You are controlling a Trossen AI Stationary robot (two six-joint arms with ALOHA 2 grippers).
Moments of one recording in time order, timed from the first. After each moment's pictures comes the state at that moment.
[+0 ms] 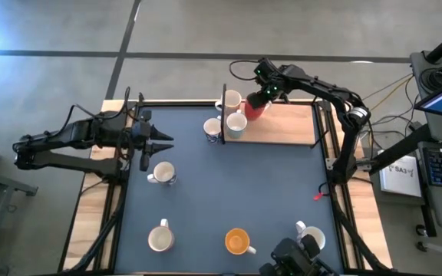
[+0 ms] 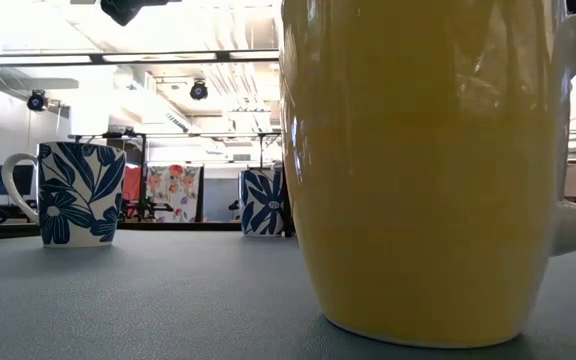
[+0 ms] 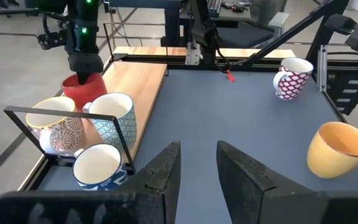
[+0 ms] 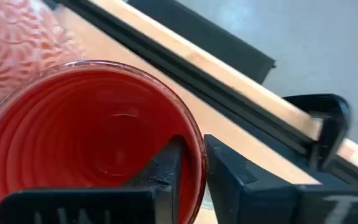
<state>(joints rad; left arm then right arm) 0.09 0.76 0.98 -0.60 -0.02 0.02 -0.77 1.86 1.61 -0.91 0.05 0.22</state>
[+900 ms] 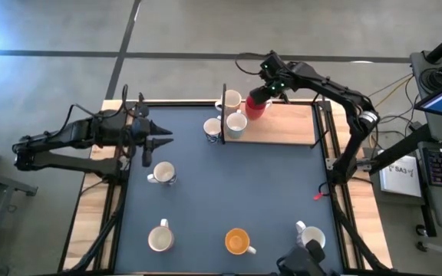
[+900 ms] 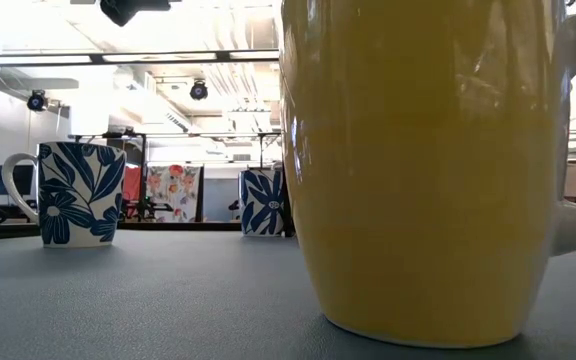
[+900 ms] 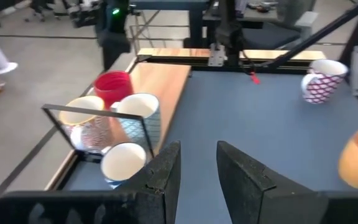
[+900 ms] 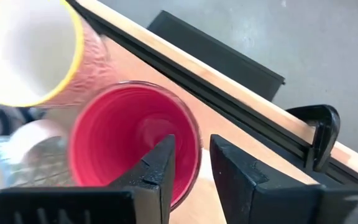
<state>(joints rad) 0.11 0.76 0.98 -0.59 -0.10 0.03 -0.77 1.76 1.61 -0.91 0.00 0.23</state>
